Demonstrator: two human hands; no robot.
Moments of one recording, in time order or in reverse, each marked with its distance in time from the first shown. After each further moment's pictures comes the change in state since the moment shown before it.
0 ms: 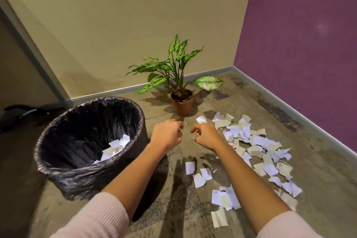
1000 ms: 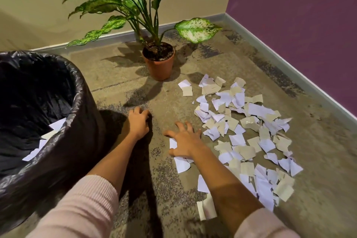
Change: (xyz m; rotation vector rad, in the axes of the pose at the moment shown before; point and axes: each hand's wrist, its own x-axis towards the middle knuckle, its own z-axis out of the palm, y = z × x) left_hand 0.052 -0.057 0.198 -0.072 -0.326 -0.273; right_hand 0.040 0.088 0.135 -0.334 -0.327 -0.034
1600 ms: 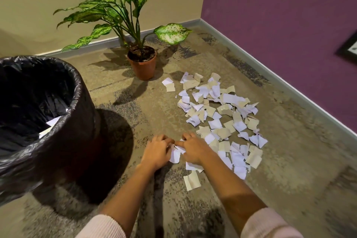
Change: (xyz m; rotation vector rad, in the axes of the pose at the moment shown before) left_hand -0.133 0.078 0.040 -0.131 -0.109 0.327; right_hand -0.101 0.032 0.025 -0.114 -0.015 0.045
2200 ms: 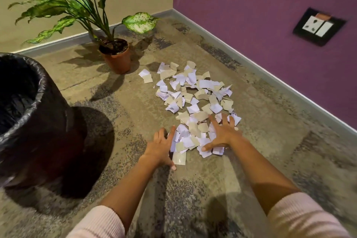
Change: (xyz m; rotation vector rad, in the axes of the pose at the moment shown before) left_hand -0.013 0.062 0.028 0.254 -0.242 0.148; right_hand -0.100 0.121 0.016 0.272 -0.064 0.544
